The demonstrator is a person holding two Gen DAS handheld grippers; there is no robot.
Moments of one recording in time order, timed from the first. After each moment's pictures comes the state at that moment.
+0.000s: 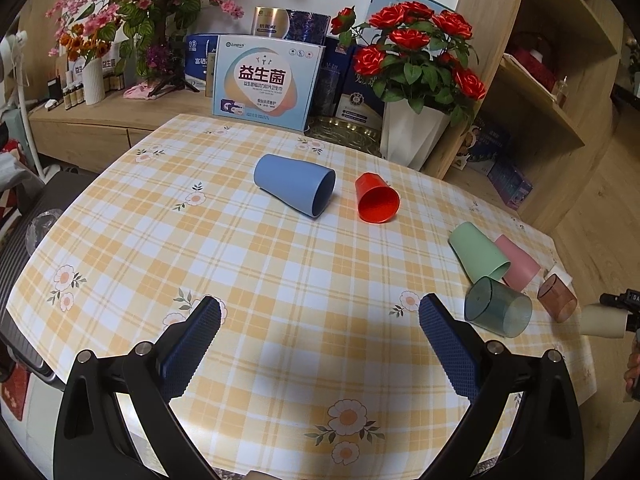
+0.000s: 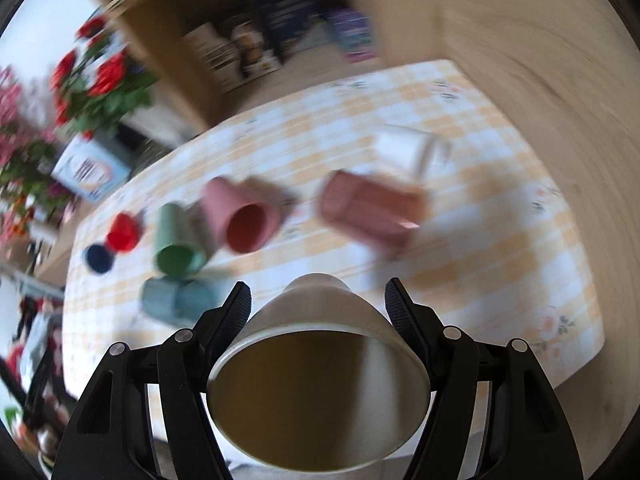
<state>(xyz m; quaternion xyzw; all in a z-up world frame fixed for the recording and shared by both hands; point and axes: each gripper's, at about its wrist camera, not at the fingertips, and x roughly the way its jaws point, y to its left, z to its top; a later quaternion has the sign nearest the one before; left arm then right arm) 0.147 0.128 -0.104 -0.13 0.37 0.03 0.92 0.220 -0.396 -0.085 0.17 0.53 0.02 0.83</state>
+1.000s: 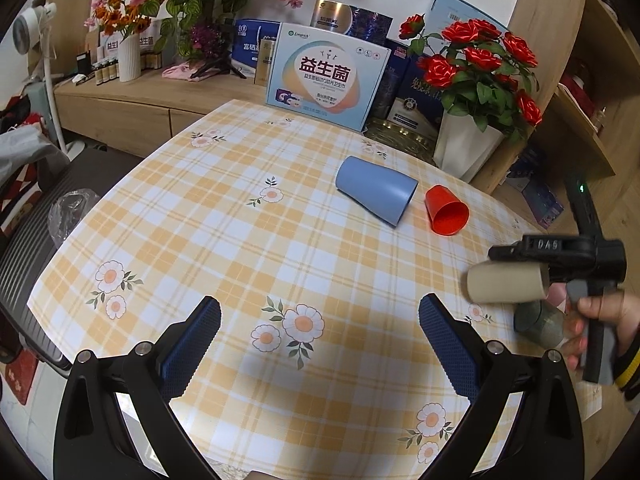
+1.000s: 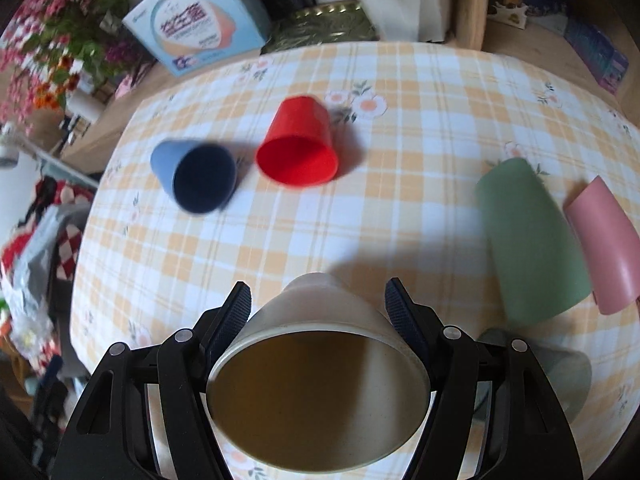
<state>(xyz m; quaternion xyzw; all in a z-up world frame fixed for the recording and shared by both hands) 0.143 0.220 -0.119 -0.16 0.38 0.07 0.91 0.331 -0.048 -0.151 0.05 0.60 0.17 0.78</state>
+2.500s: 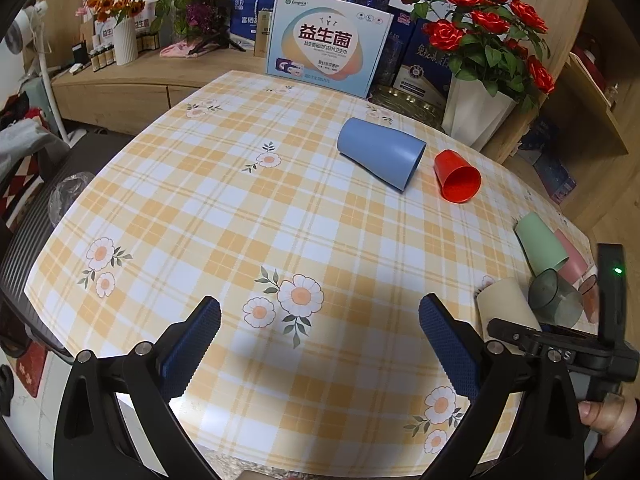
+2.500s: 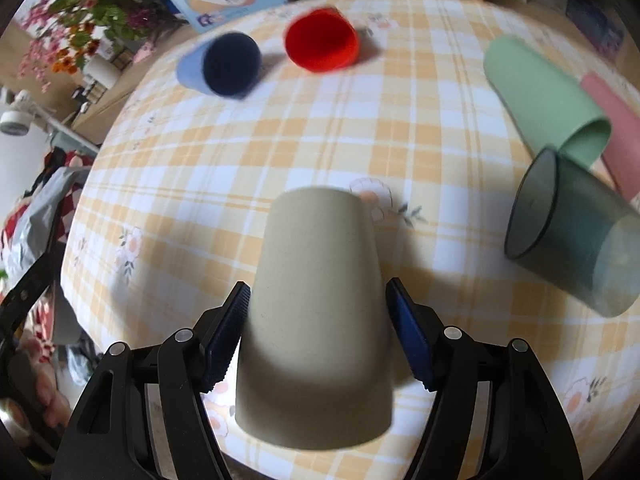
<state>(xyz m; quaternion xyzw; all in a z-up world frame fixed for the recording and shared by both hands) 0.156 0.207 -0.141 -0.15 0.44 0.08 0.88 0.234 -0.054 -0.186 0.05 0.59 0.20 0.78</state>
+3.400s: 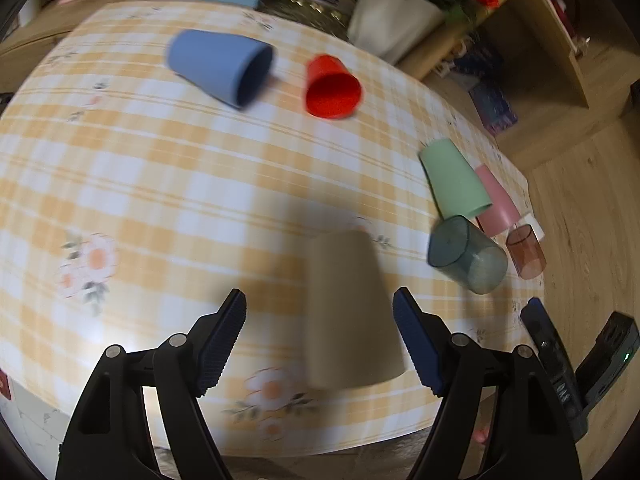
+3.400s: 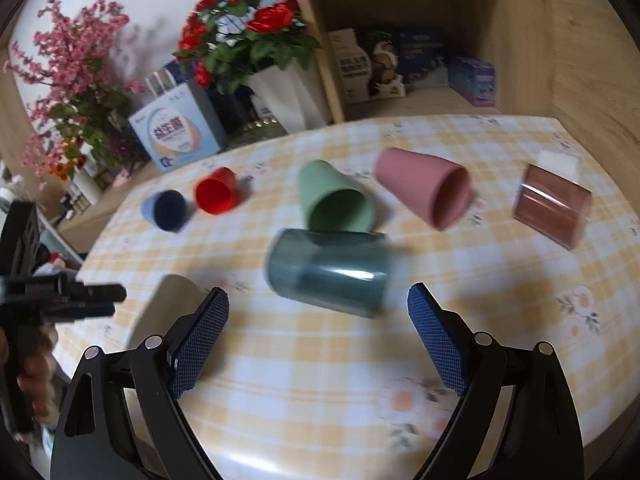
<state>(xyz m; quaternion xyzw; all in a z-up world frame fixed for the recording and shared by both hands) 0.228 0.086 -0.159 -0.19 0.56 -0.08 0.80 0.180 -0.221 -0.133 0.11 0.41 0.11 0.90</state>
